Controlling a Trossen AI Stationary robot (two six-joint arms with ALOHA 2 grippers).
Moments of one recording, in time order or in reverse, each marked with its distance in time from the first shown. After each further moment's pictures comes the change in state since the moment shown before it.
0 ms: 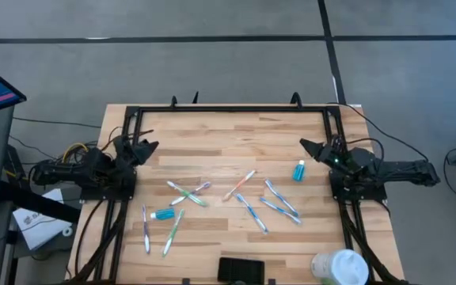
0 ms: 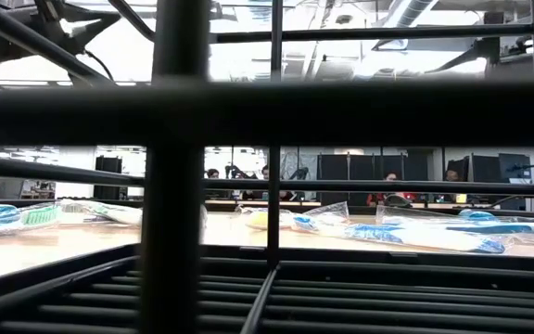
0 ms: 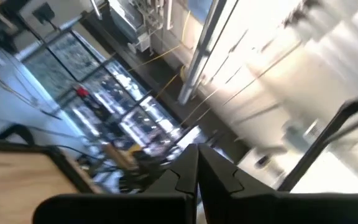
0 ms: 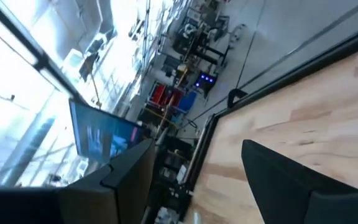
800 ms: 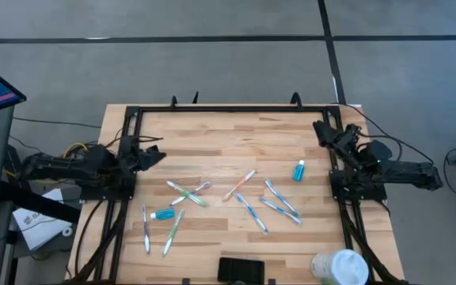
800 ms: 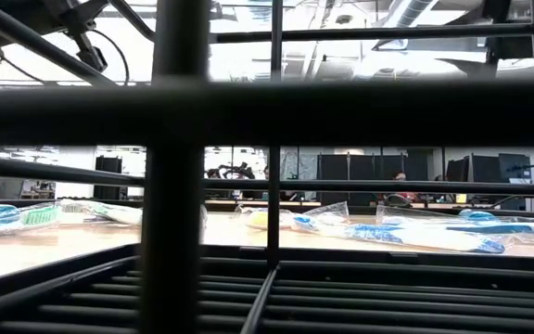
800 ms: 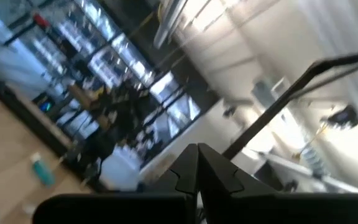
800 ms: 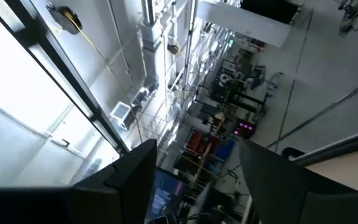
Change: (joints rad) left arm -0.002 0.295 0.132 0.025 0.270 -0.118; right arm -0.060 0.056 0.118 0.238 0.041 -0.123
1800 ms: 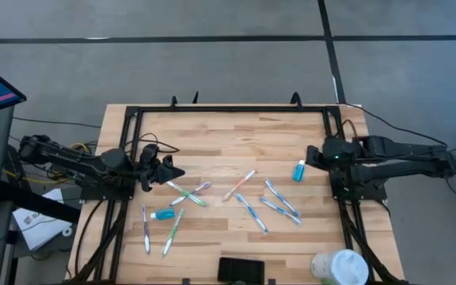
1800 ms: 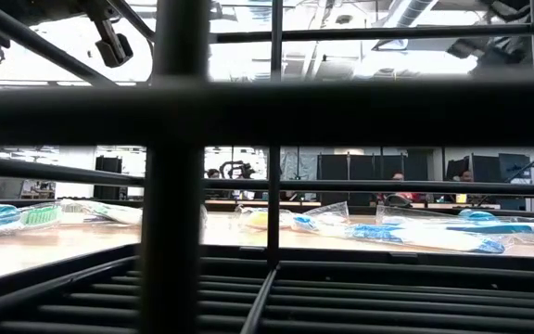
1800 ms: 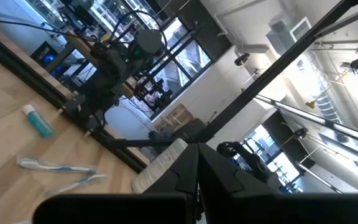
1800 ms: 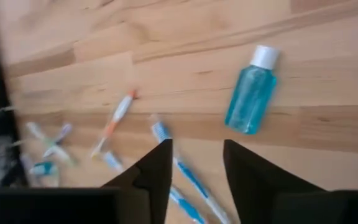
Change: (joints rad) left arm -0.144 0.365 0.130 0.083 -0.002 0.058; right arm -0.023 0.526 0.486 -1.336 -0.488 0.614
